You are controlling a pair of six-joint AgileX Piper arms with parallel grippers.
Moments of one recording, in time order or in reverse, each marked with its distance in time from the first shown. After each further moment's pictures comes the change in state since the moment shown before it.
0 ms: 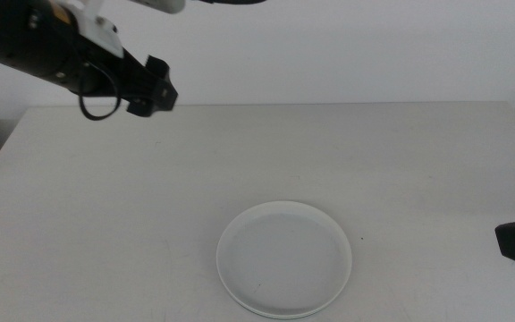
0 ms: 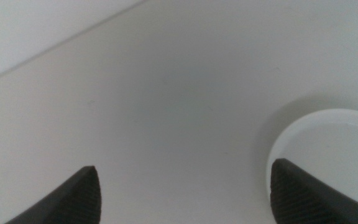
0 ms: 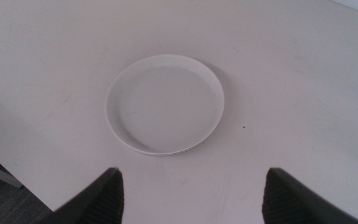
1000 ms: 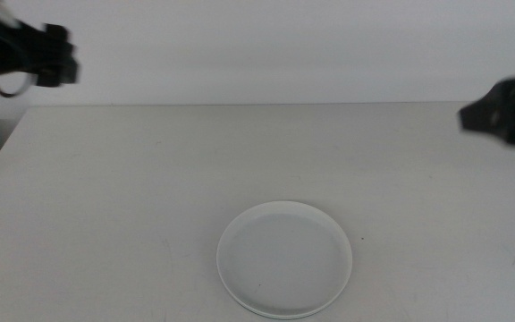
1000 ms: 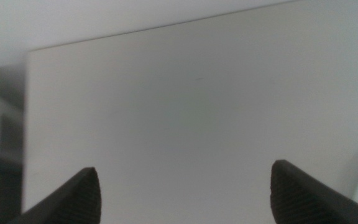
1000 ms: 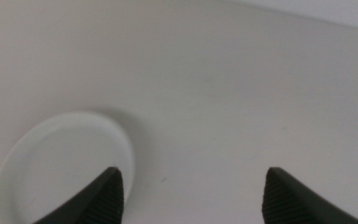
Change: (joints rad) left arm 0.173 -0.100 0.000 0.181 0.070 -0.244; right arm -0.219 0.395 -0.171 -0.022 -0.183 0.033
